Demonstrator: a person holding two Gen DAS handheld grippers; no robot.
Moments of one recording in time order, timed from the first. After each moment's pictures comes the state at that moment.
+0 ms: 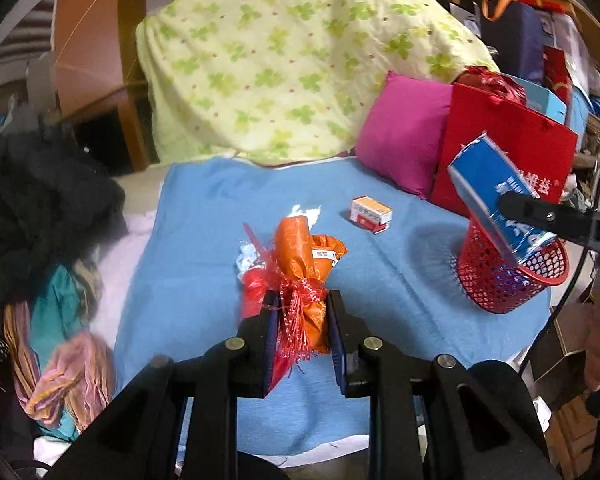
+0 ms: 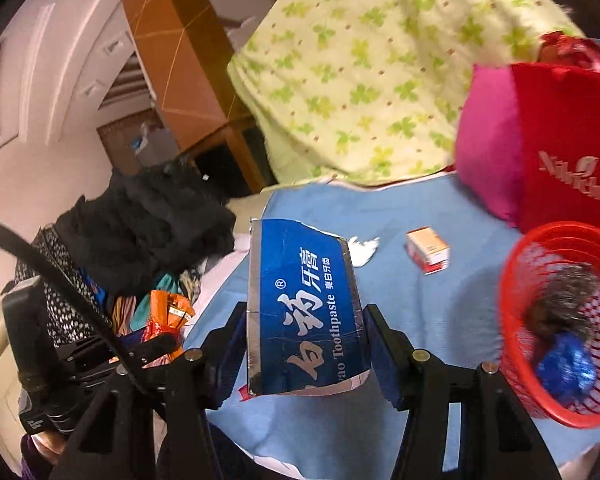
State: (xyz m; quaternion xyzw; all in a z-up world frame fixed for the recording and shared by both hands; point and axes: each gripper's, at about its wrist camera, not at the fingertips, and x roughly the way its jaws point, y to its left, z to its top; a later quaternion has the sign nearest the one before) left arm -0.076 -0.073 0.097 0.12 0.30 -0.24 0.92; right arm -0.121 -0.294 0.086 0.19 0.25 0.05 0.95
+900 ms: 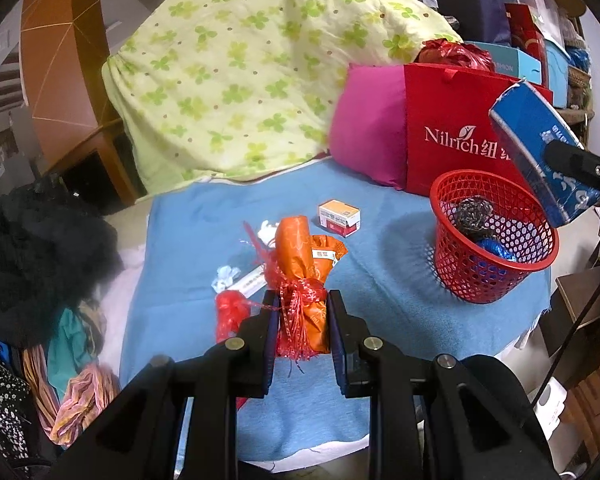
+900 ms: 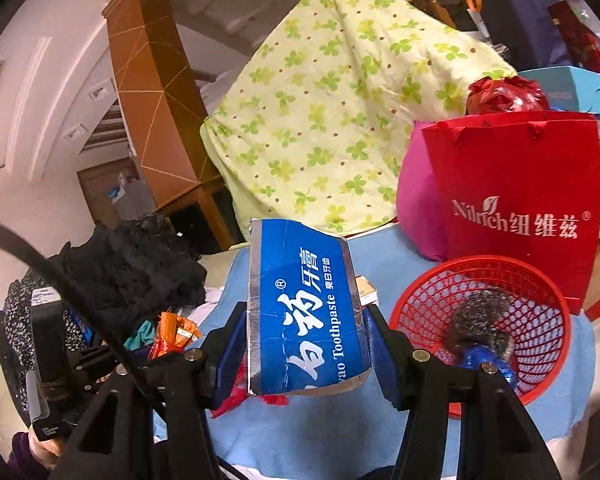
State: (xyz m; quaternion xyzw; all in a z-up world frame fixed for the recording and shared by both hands) left arm -0.108 -0.145 0.106 0.19 0.28 -0.24 0.91; right arm -0.216 -0.351 0.116 0.20 0.17 -0.02 0.97
